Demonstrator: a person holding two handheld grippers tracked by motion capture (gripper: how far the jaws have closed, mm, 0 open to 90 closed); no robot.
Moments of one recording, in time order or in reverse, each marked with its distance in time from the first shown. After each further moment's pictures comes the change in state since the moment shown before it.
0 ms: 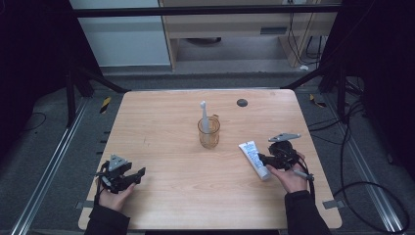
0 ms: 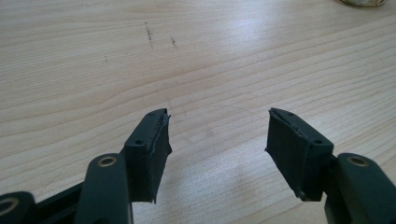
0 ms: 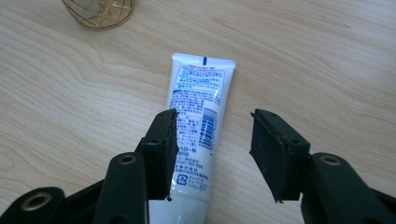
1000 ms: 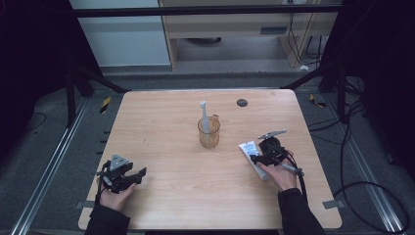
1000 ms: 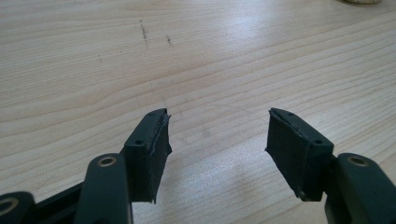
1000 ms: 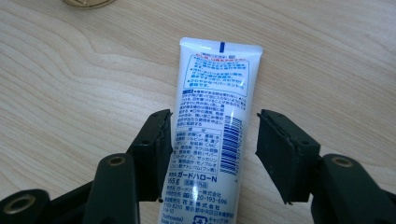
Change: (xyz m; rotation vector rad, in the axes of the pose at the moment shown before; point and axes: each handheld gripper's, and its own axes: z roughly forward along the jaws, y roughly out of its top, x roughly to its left) left arm -0.001 0.000 0.003 0.007 -0.012 0.003; right arm 0.006 0.008 0.039 0.114 0.027 0.022
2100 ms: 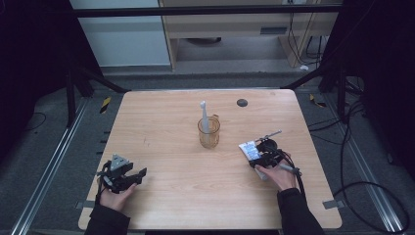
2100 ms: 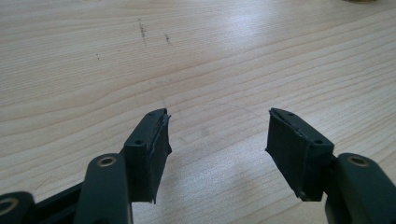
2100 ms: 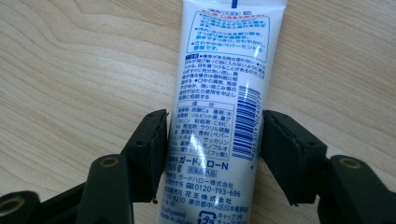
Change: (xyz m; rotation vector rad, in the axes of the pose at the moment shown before) left arm -0.001 0.000 0.001 0.003 -0.001 0.001; right arm 0.000 -0.003 0.015 0.133 0.032 0.029
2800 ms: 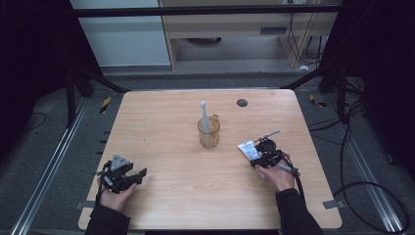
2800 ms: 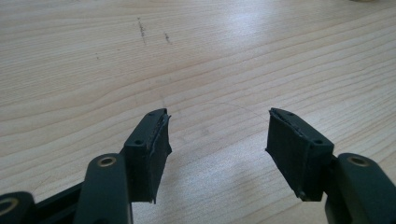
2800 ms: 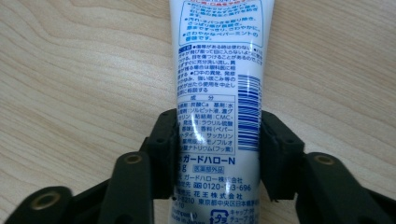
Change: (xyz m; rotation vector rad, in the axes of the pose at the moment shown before) left arm 0.000 0.000 0.000 0.006 0.001 0.006; right arm 0.003 0.001 0.000 0.027 -0.027 0.013
